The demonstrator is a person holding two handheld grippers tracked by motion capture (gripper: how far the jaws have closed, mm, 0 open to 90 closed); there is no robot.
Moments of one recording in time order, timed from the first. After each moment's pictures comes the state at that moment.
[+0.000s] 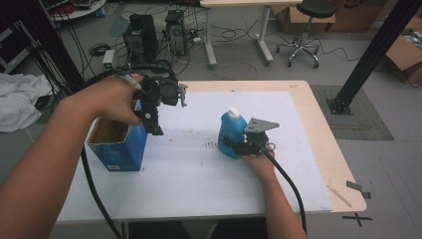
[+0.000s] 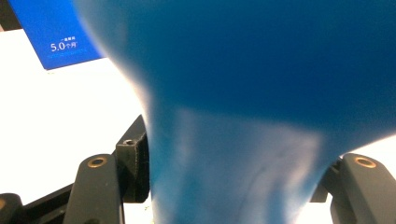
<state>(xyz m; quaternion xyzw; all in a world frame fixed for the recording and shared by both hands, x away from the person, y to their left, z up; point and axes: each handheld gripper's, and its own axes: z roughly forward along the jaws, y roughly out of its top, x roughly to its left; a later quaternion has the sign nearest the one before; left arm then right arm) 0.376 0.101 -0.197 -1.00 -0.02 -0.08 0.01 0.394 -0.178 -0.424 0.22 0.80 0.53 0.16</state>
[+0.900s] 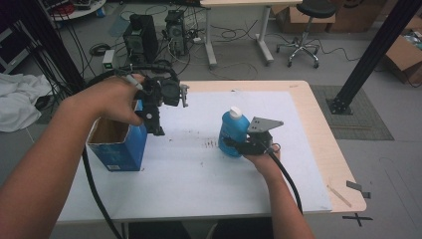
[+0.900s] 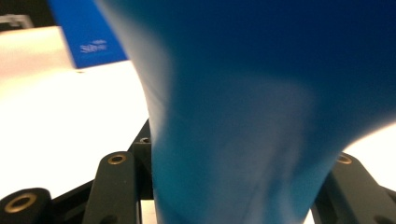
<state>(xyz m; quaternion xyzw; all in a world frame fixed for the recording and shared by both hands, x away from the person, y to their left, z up) 0.376 0.097 -0.197 -1.00 -0.01 -0.08 0.01 0.386 -0.185 -0.404 0.18 0.81 0.54 0.15</state>
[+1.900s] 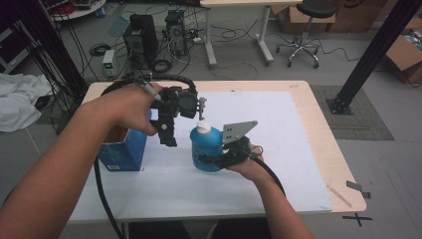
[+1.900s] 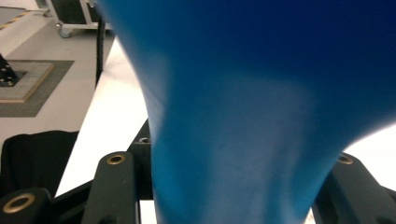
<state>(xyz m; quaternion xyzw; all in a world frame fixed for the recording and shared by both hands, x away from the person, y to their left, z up) 0.355 0.060 -0.205 -1.00 0.03 -0.07 0.01 0.354 -0.117 -0.373 0.02 0.85 0.53 0.04</state>
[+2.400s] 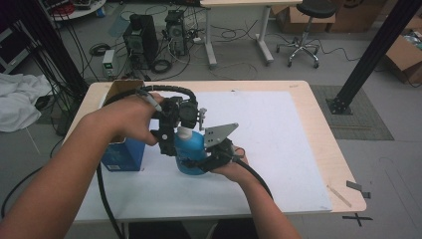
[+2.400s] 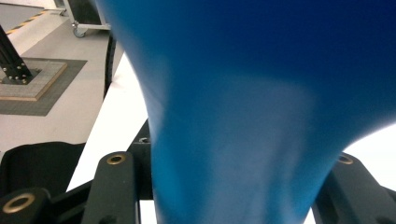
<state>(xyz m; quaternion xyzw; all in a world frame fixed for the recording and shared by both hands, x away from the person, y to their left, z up) 0.344 0.061 -0.226 -1.00 0.03 -0.05 0.01 0.349 -0.074 -0.377 0.00 0.85 0.53 0.03</state>
